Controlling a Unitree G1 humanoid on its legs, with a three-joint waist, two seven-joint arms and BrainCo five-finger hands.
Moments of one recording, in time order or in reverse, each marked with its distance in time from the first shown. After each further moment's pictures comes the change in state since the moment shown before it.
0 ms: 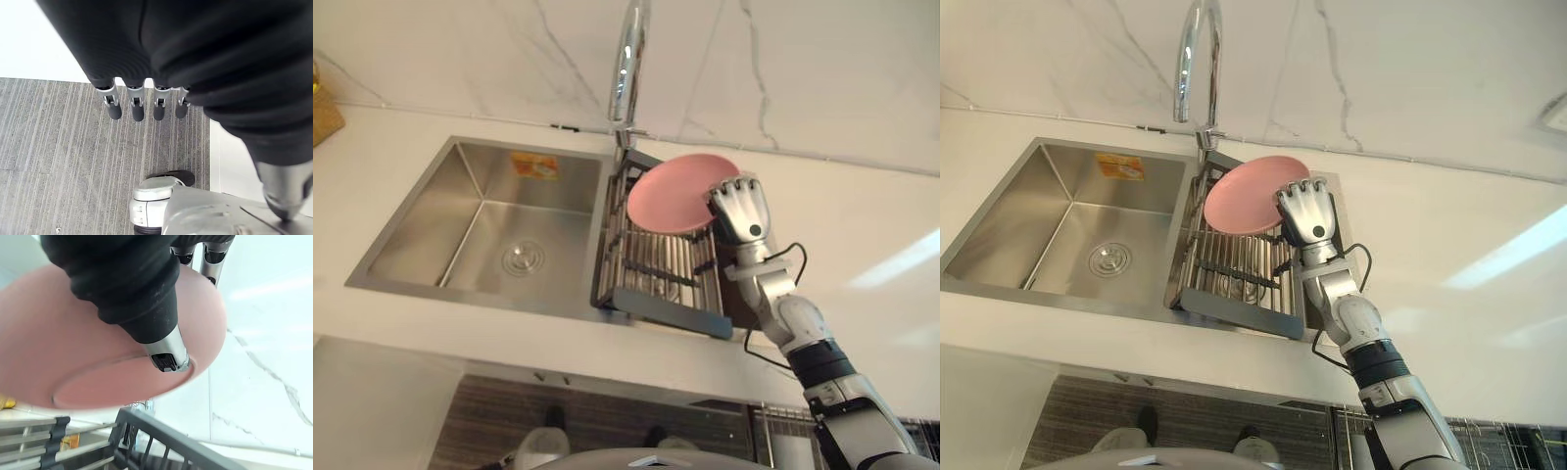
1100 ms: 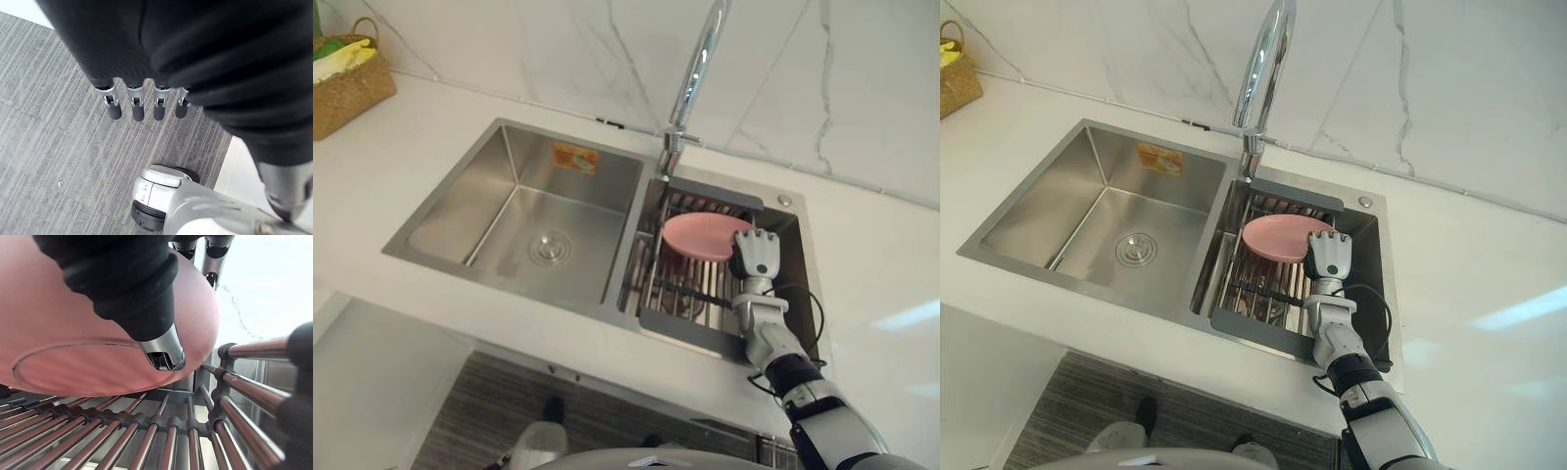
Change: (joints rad) left arm 0.002 0.003 0.009 0.019 -0.178 -0.017 0.021; right arm -0.009 0.120 0.066 0.456 0.100 0.320 -0.095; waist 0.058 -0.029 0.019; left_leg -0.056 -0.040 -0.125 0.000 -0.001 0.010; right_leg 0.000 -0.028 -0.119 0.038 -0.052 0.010
